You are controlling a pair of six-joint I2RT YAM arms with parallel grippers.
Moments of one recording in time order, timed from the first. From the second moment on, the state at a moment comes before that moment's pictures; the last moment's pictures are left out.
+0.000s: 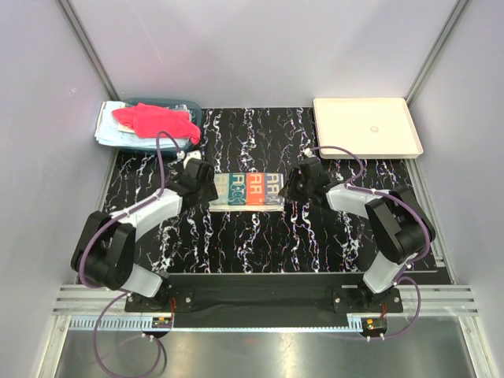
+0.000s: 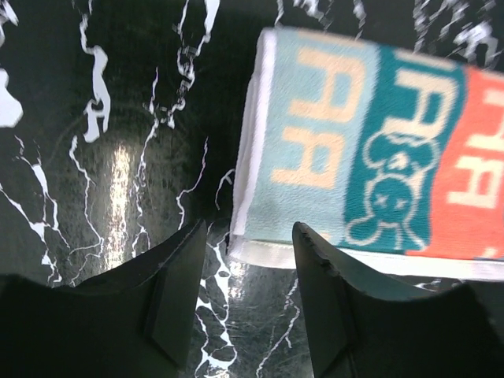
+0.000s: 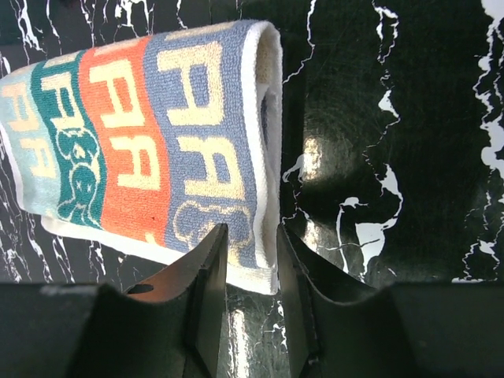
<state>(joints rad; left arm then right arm) -0.42 1.45 0.83 -0.26 -0.23 -0.58 0.49 1.70 0.86 0.08 -0.08 0.72</state>
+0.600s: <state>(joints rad) -0.42 1.54 0.80 -0.23 -0.21 -0.61 0.50 1.70 0.84 0.09 -0.10 0.75</state>
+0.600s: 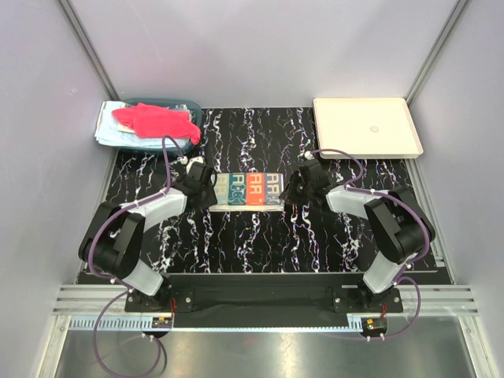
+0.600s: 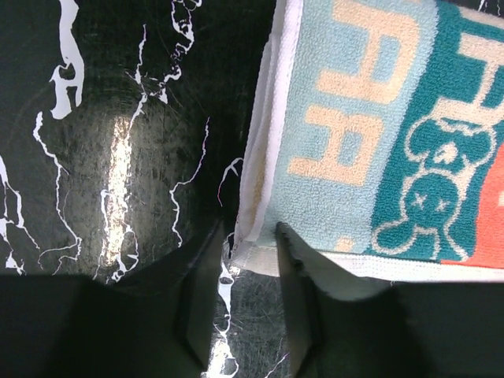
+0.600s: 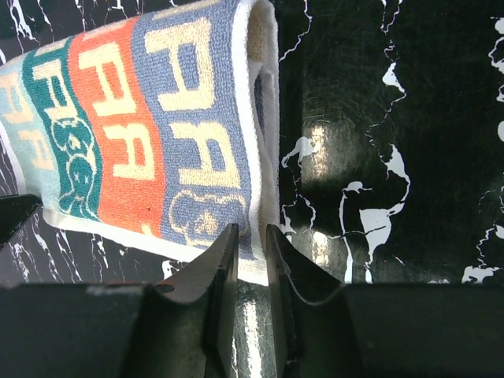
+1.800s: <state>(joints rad) -0.42 1.40 0.82 -0.27 -0.20 -0.59 0.50 1.60 0.84 0.04 -0.10 0.76</state>
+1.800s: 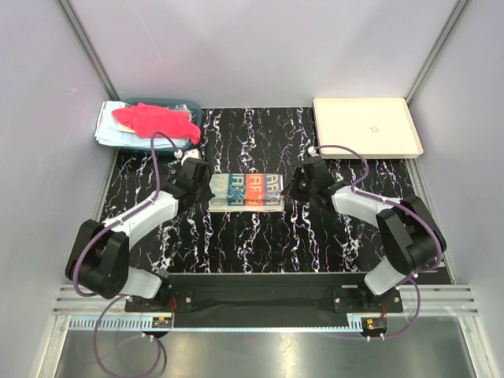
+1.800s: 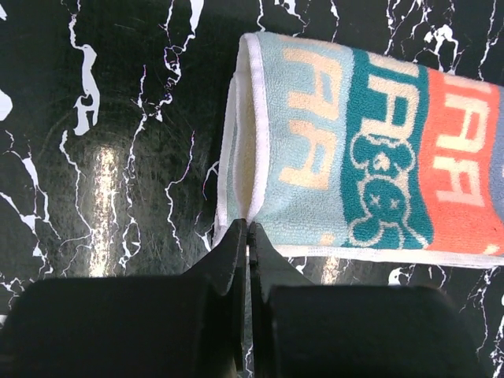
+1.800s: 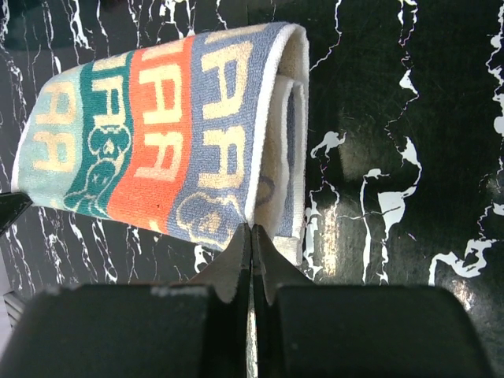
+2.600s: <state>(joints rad) -0.42 1.39 0.68 -0.22 -0.14 -0.60 0.53 1.63 0.76 0.07 -0.10 0.79</state>
